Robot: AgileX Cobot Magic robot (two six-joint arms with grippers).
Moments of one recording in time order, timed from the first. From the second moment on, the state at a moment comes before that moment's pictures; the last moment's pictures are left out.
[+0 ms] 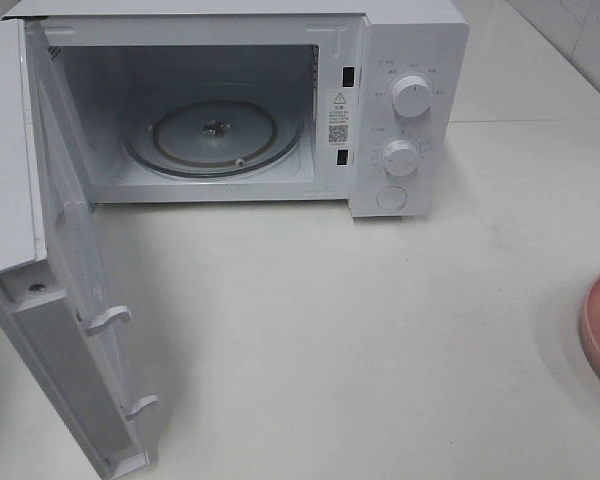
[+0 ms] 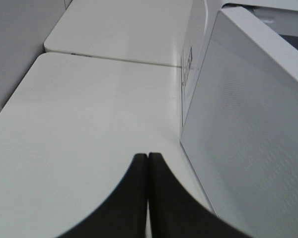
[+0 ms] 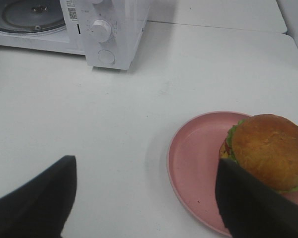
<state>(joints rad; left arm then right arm) 0.04 0.73 -0.47 0.00 0.26 -0.07 0.14 -0.01 -0.50 0.00 1.01 0.02</state>
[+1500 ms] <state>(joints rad) -0.28 1.47 -0.30 0.36 -0.92 -0.18 0.14 -0.01 -0.50 0.00 1.01 0.02</state>
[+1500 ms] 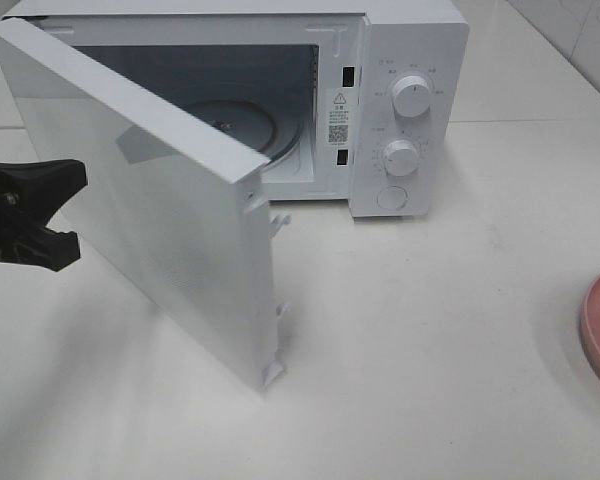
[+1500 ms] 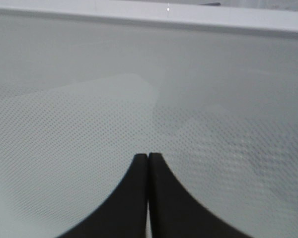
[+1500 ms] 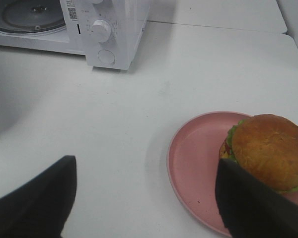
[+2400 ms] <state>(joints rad) -0.60 1.70 -0.59 -0.07 -0.85 -0.05 0.14 -0.01 -0.50 0.00 1.01 0.02</state>
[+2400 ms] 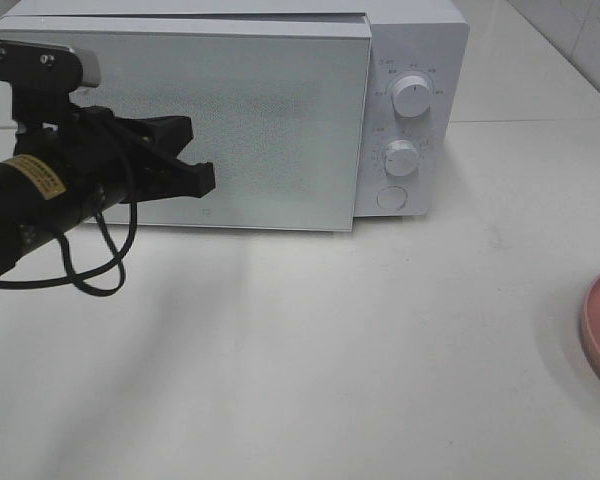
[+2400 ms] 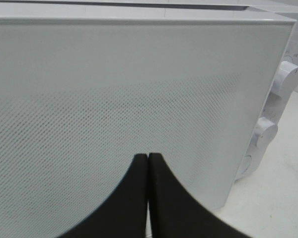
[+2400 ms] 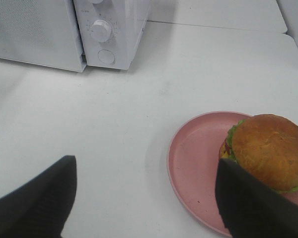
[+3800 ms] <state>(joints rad) -0.73 2.06 -1.21 -0.21 -0.60 0.19 0.14 -0.01 -0.50 0.00 1.01 0.02</state>
